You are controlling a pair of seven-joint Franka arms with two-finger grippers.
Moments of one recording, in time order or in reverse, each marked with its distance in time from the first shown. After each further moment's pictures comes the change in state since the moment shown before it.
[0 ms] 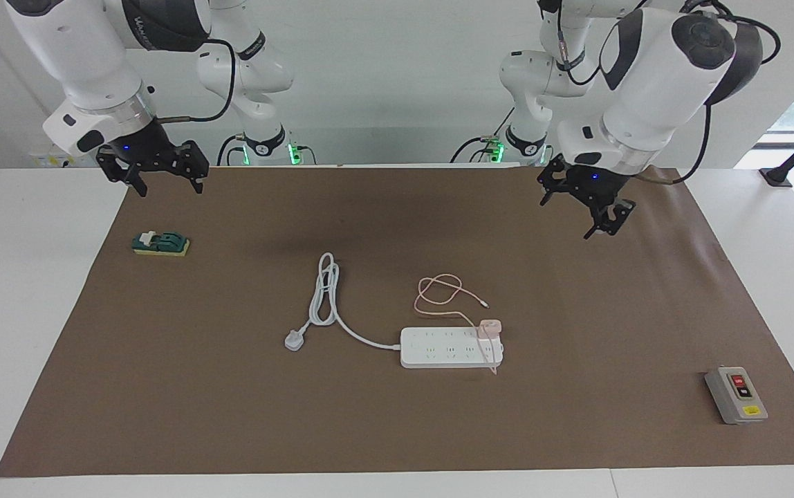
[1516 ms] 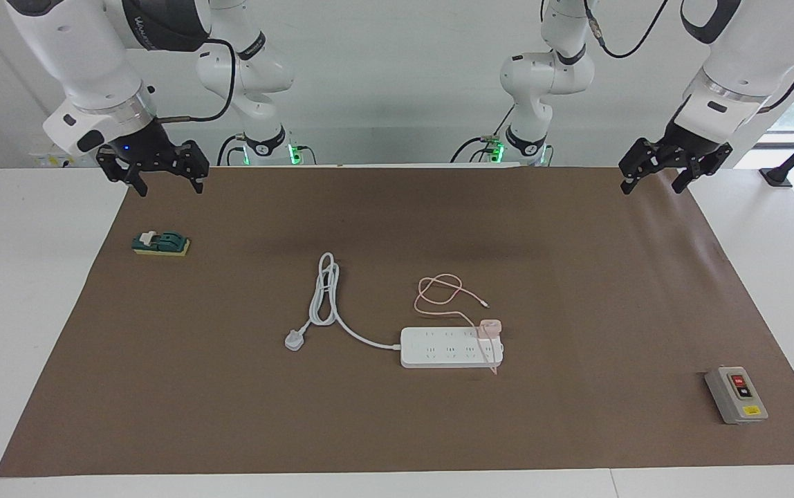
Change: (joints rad) left arm 0.225 -0.130 -0.117 -0.096 0.068 0.000 -0.244; right arm 0.000 0.000 0.000 0.000 0.000 0.000 0.000
